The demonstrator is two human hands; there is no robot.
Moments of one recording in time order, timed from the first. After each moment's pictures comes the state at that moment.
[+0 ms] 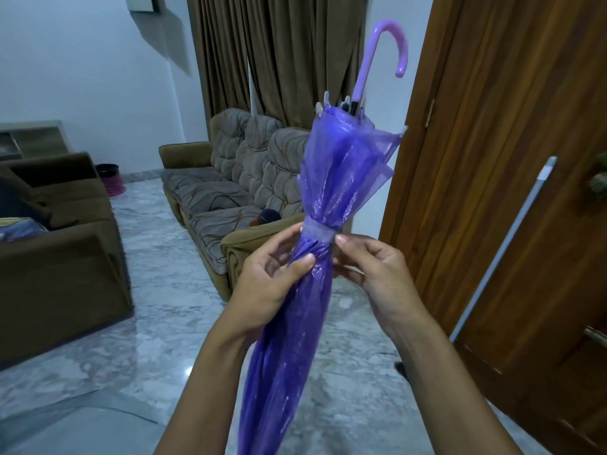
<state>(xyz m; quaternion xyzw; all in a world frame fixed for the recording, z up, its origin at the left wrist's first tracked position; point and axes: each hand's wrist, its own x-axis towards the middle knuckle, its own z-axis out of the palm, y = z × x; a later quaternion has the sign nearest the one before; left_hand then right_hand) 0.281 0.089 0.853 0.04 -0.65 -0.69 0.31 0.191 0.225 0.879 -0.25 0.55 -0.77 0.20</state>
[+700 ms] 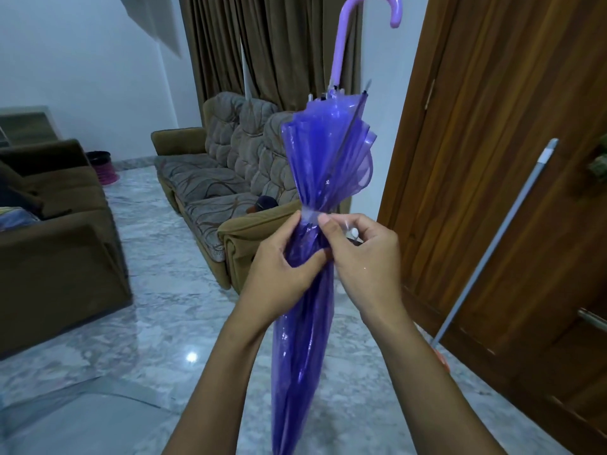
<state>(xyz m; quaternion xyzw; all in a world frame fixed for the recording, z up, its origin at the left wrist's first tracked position) 0.278 0.104 0.863 0.05 -0.77 -0.55 0.33 0.211 0.206 0.881 -0.26 0.65 -0.71 -0.01</state>
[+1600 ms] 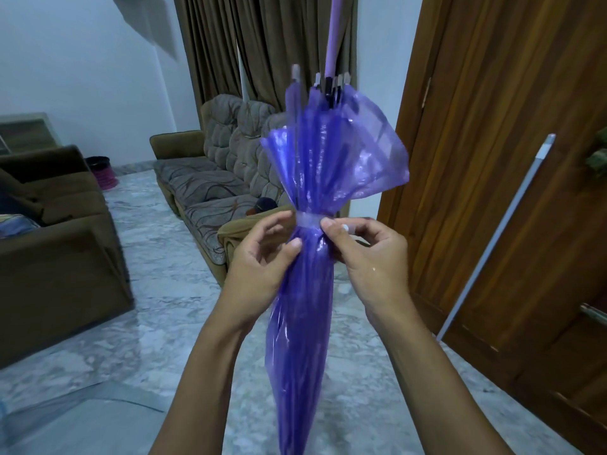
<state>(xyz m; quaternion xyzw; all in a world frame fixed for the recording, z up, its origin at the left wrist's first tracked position) 0.285 0.091 0.859 0.08 -0.68 -0.64 0.35 0.204 0.214 0.879 -0.22 0.59 -0.78 0.05</state>
